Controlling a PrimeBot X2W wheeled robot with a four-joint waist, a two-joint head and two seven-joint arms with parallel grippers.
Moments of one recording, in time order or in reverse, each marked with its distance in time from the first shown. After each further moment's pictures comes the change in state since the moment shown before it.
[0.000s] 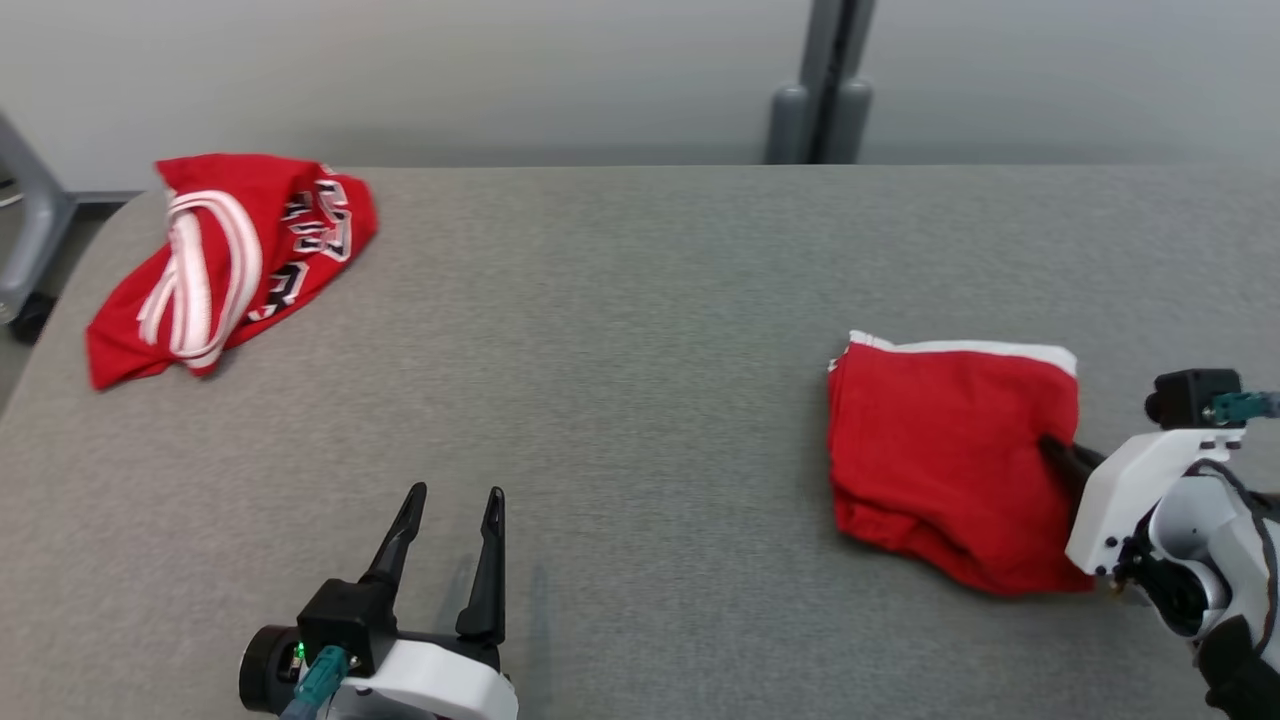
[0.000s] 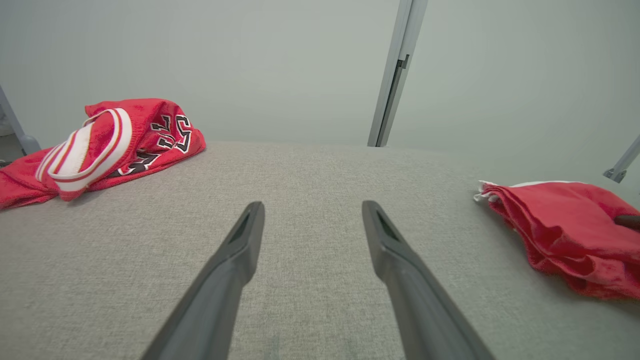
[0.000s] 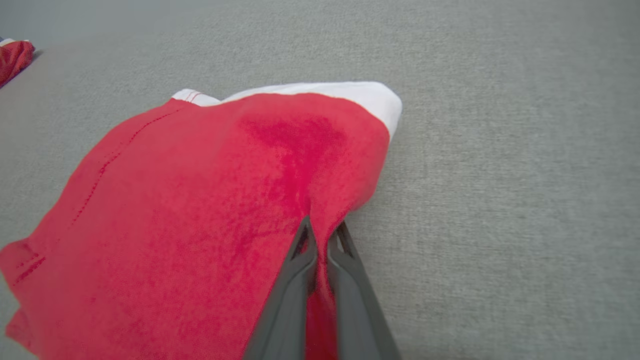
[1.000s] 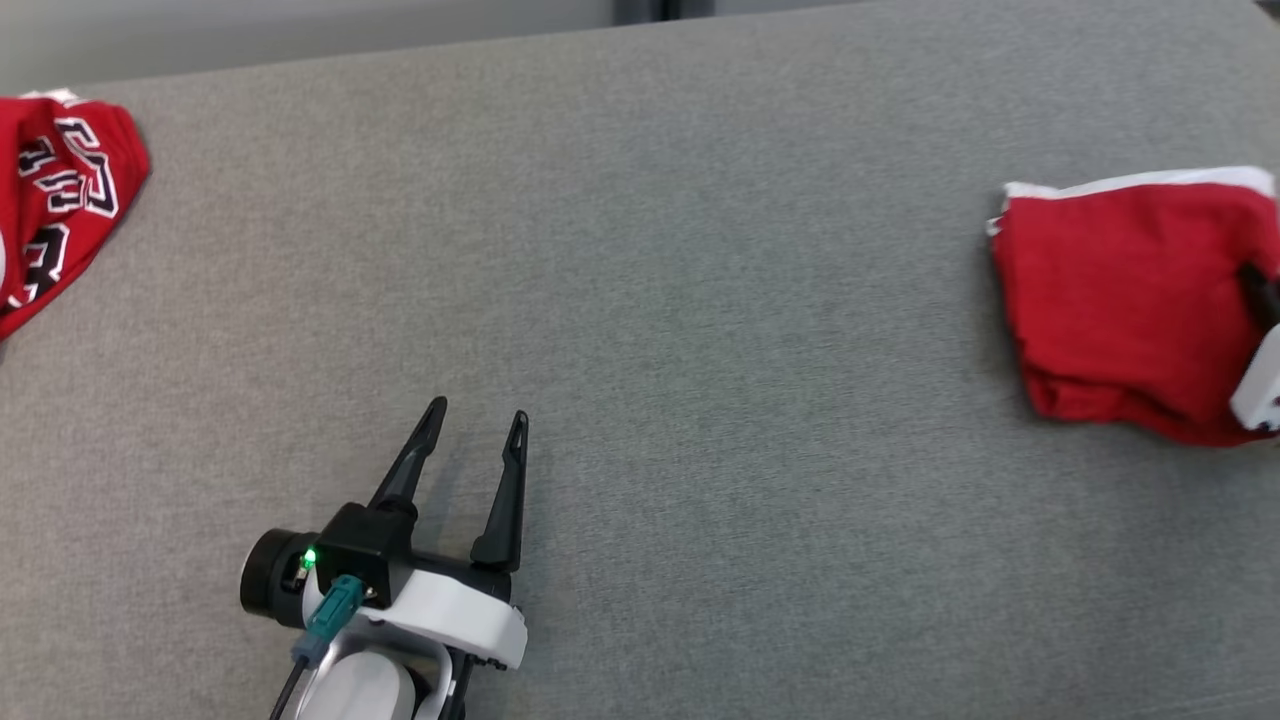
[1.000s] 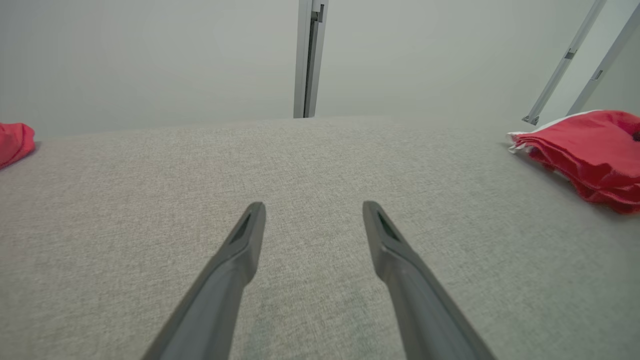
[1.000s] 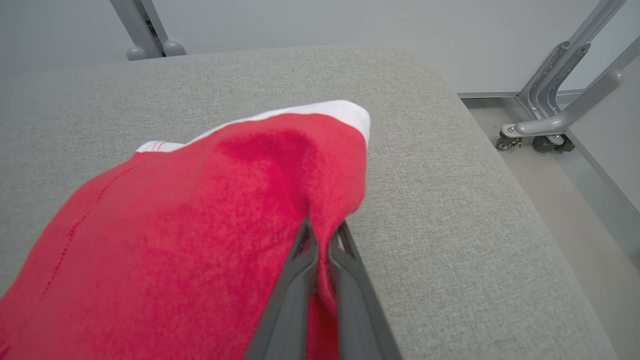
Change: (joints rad) left arm -0.115 0.033 -0.049 -0.033 0.041 -0.007 0.019; right arm -0.254 -0.131 0.017 0.197 -0.030 0.000 -0.202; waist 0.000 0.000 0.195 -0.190
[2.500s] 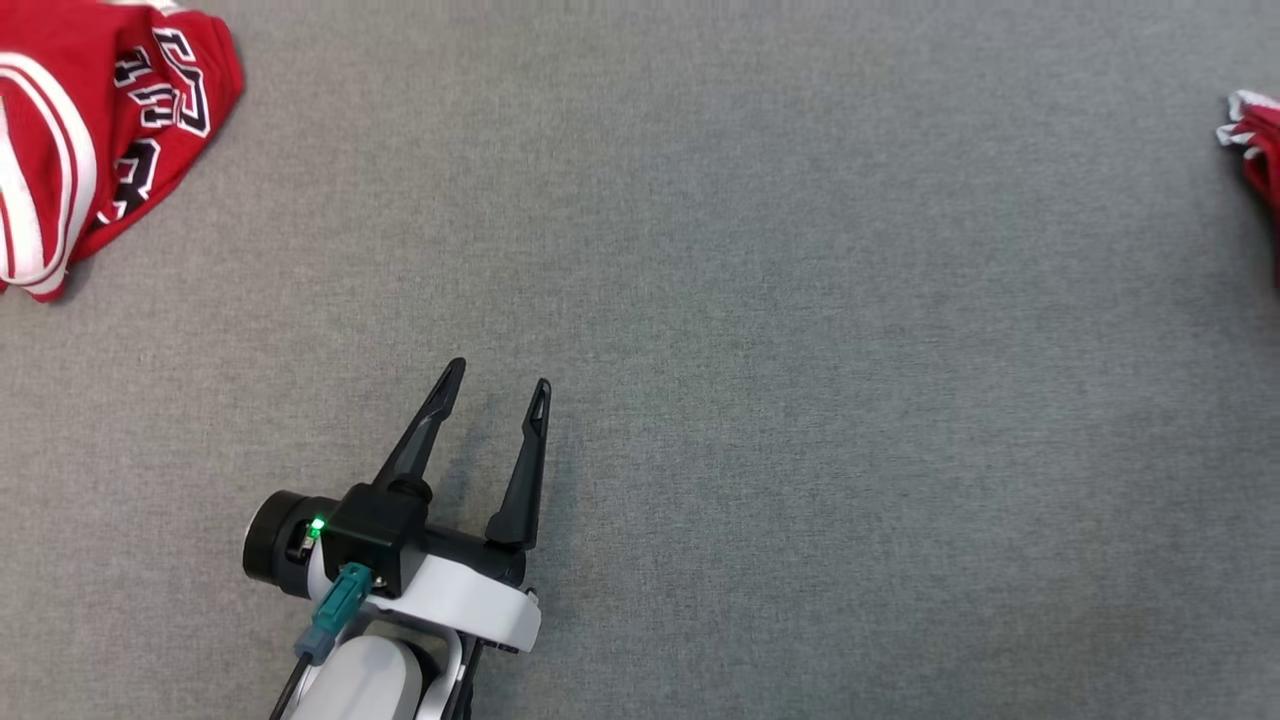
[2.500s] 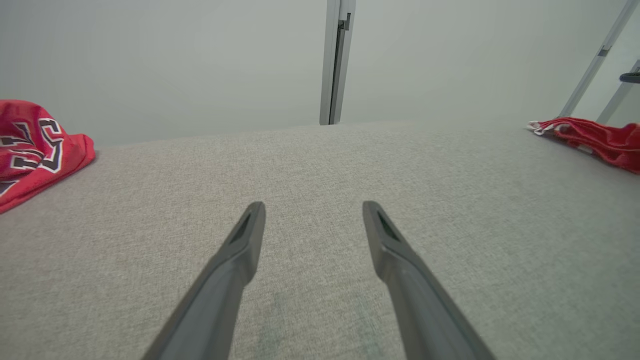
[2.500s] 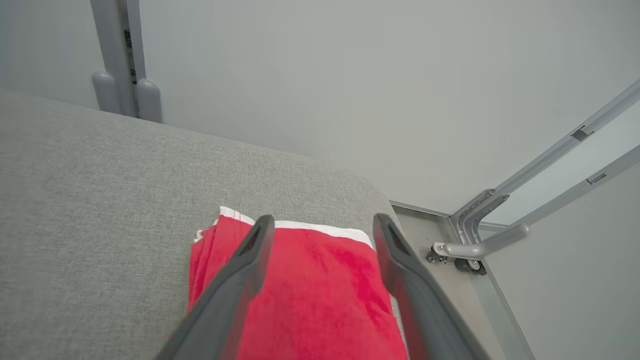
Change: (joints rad) left arm -0.027 0.034 -0.051 -0.117 0.006 0.019 0.029; right arm -0.277 -0.085 -0.045 0.239 -0.382 0.000 -0.203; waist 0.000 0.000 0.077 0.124
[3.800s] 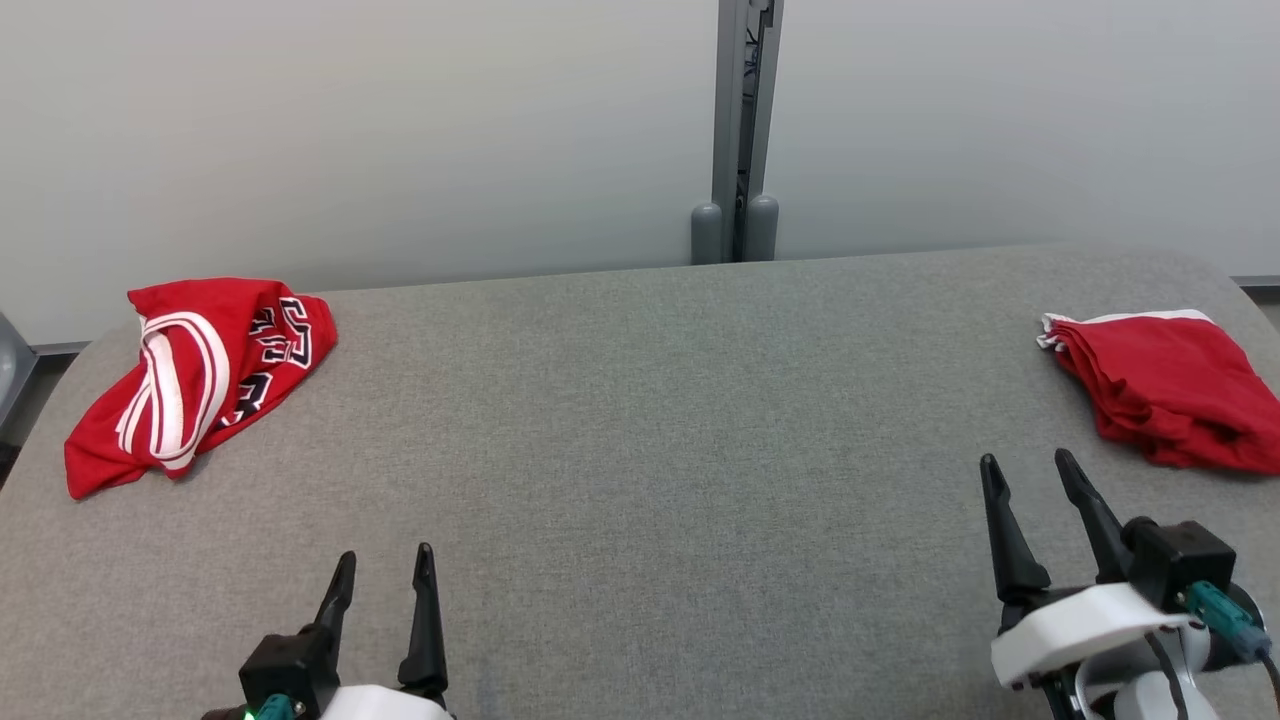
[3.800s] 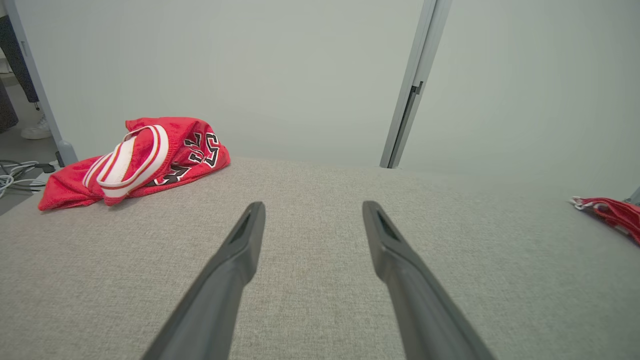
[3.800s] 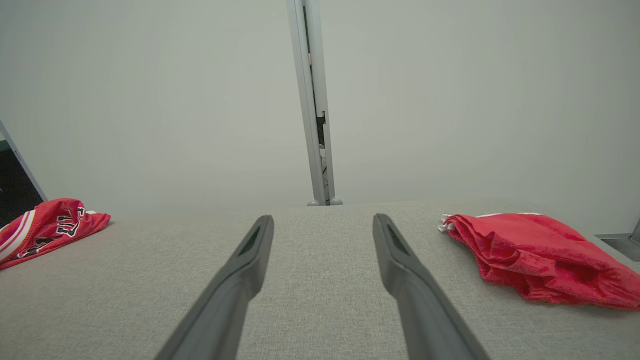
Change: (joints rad) left arm 0.209 -0.048 0.167 0.188 -0.109 0.061 -0.046; right arm 0.913 0.536 -0.447 -0.851 -0.187 0.000 -0.007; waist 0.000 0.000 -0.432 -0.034
